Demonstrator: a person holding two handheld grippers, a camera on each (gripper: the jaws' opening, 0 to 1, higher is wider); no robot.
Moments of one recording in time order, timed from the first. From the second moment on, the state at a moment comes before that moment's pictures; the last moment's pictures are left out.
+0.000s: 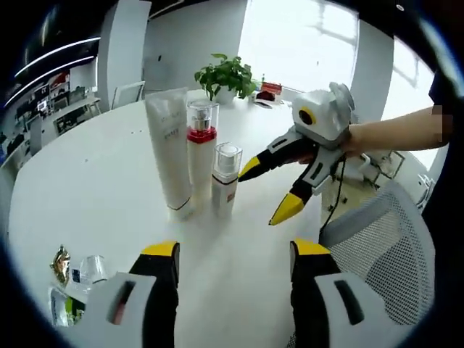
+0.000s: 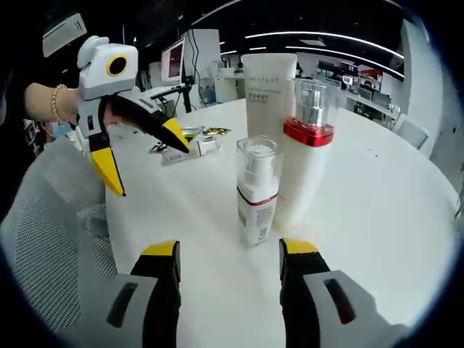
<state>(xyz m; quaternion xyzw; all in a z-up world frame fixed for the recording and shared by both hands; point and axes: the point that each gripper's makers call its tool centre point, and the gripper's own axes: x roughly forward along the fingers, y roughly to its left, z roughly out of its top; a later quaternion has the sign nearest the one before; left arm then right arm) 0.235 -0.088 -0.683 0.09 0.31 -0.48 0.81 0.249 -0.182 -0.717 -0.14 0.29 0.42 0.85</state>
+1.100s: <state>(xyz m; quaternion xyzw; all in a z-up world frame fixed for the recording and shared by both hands) 0.177 0.035 -0.674 0.04 0.34 -0.35 0.87 0.201 -0.143 -0.676 -0.07 0.26 0.37 0.89</state>
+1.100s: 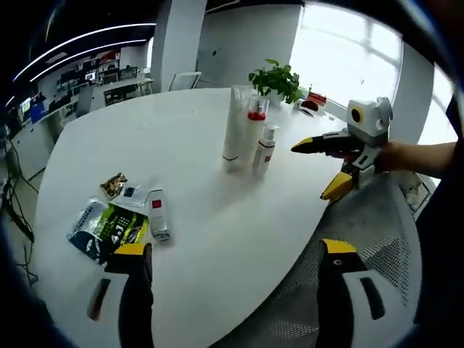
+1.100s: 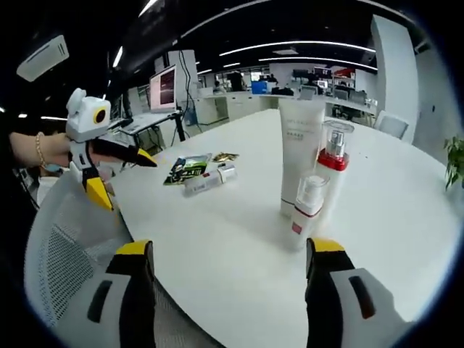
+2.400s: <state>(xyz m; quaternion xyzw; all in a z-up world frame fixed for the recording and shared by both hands) 0.168 0.069 -0.679 0.03 0.35 -0.31 0.88 0.195 -0.142 -0.664 -0.07 0.25 0.36 0.90</state>
